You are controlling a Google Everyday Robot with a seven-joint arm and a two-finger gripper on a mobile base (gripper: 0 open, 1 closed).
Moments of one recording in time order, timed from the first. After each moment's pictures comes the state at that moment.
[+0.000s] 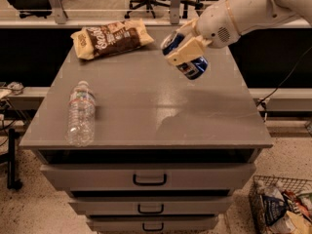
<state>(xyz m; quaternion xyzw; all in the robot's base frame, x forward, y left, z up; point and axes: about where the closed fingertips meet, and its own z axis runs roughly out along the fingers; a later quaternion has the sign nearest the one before) 0.604 -0.050 0.961 -0.60 0.65 0.25 0.39</state>
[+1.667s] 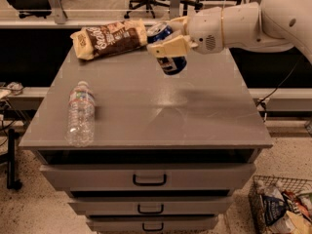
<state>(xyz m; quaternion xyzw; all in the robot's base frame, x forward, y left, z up) 0.609 -0.014 0.985 -0.53 0.60 0.31 0.51</state>
